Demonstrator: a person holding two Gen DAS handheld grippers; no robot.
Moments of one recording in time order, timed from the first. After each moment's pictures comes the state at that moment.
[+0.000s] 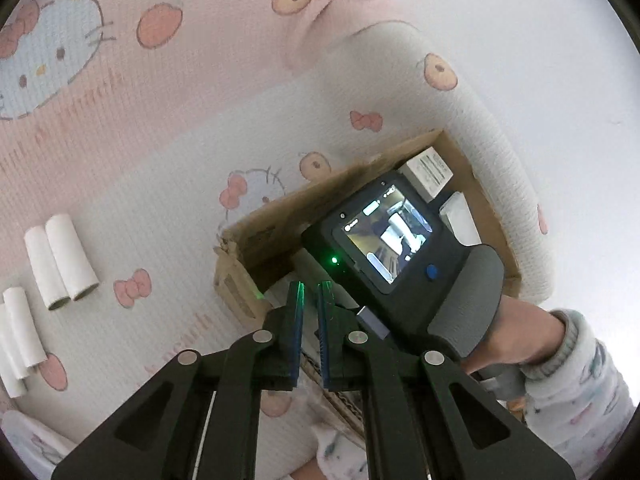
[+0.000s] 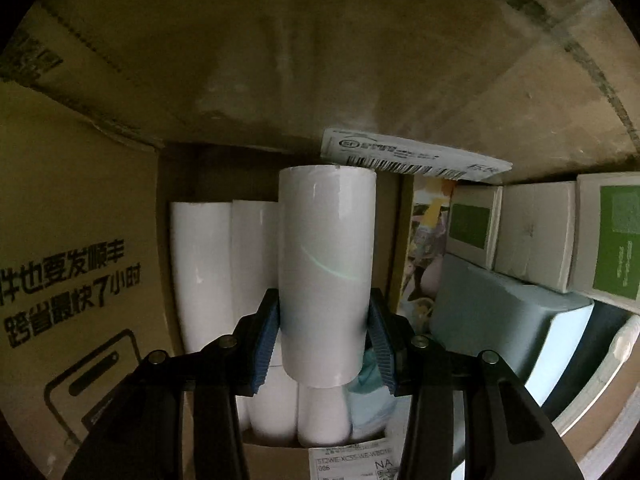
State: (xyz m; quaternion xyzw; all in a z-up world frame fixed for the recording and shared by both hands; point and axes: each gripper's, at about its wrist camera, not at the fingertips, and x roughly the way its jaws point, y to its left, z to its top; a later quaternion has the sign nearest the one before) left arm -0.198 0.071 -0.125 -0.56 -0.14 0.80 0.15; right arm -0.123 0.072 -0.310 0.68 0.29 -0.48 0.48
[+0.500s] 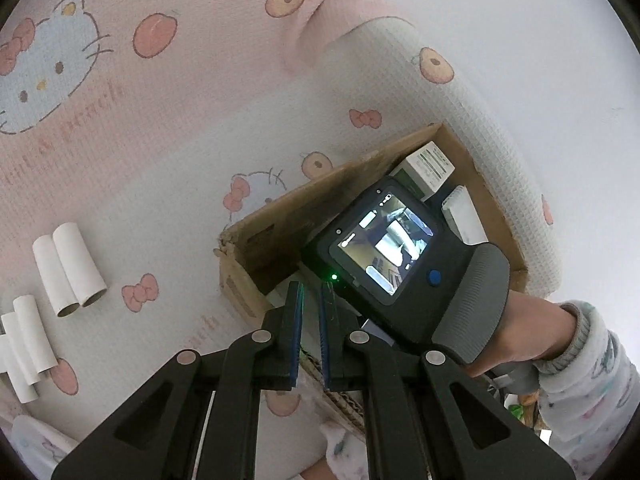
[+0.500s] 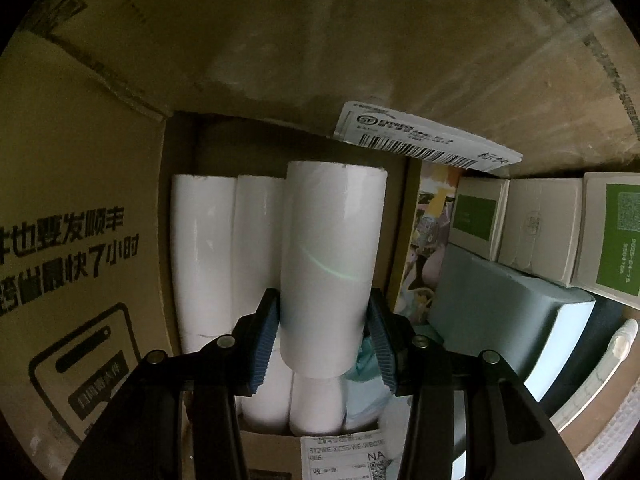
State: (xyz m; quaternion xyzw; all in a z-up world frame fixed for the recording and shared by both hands) left arm -0.197 0.082 -0.123 -0.57 -0.13 0.80 0.15; right arm -0.111 0.096 -0.307 0.67 0.33 -0.46 0.49
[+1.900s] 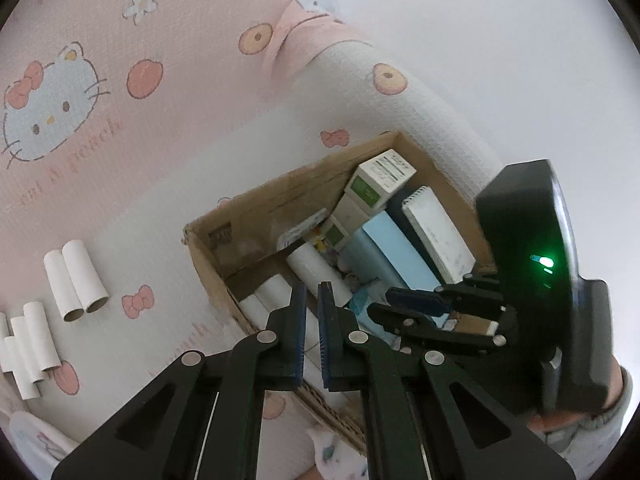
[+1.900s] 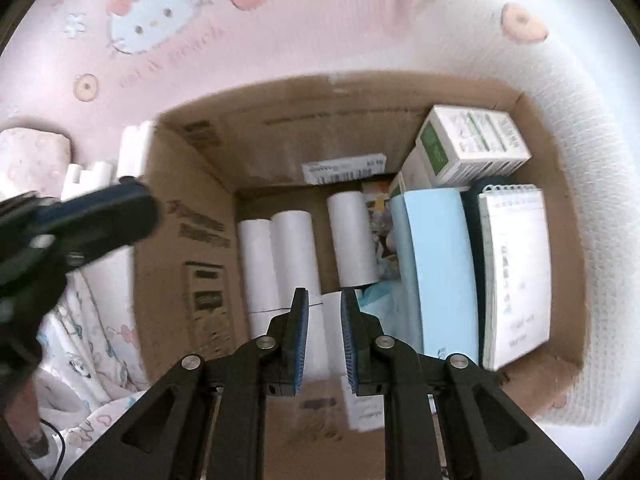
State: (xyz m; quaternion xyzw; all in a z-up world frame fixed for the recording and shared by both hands) left arm -0.152 0.112 -0.087 -0.50 -0.10 0.85 0.15; right arm -0.114 0.264 -0.182 0.64 0.11 -0.64 0.42
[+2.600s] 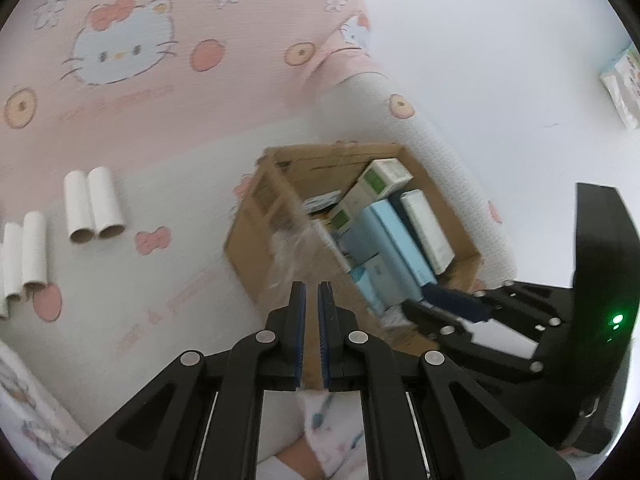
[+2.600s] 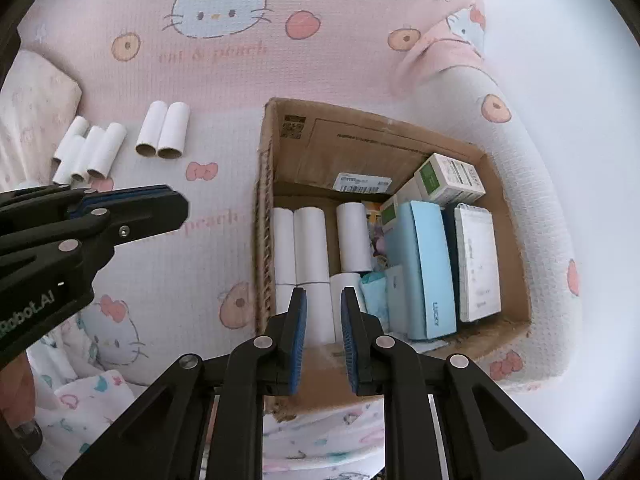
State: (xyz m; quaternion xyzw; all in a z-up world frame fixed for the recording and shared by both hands) left arm -0.056 0.037 -0.108 -0.46 -0.21 0.85 0.14; right arm -0.038 0.165 -0.121 0.54 0.23 -0.72 0.37
